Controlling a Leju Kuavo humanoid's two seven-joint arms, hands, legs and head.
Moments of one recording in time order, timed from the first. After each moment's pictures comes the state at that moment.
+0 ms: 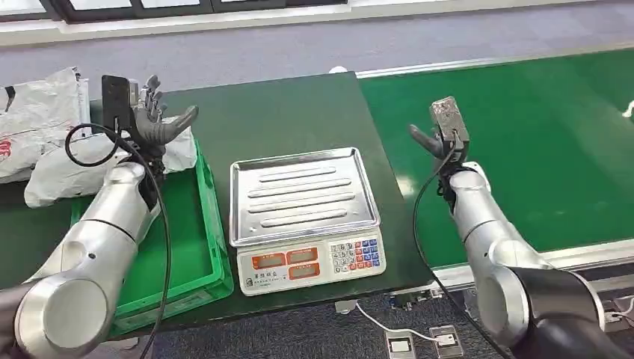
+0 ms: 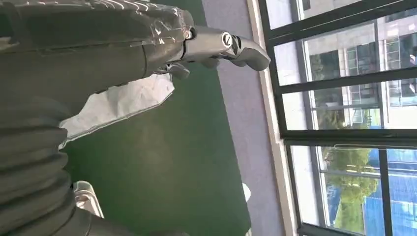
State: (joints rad) left arm -1.08 -0.12 0.27 -0.29 -0.34 0.01 -0.35; right arm -0.89 -0.07 -0.01 -0.34 0.40 -0.10 -0.33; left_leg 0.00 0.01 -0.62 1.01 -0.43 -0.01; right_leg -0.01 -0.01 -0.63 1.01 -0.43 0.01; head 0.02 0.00
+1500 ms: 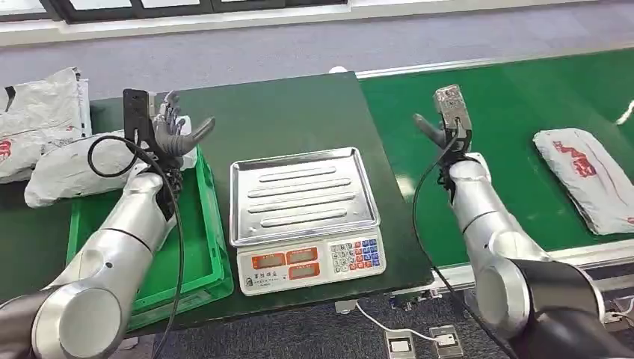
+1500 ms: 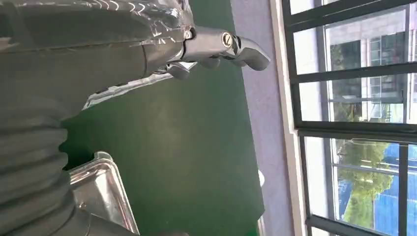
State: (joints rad) left arm -1.04 -0.16 0.26 -0.29 -0.30 0.03 -0.33; right arm -0.93 -0.07 -0.03 -0.33 0.45 -0.21 -0.24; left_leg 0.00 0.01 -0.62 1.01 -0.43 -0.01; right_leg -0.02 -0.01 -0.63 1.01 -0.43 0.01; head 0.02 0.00
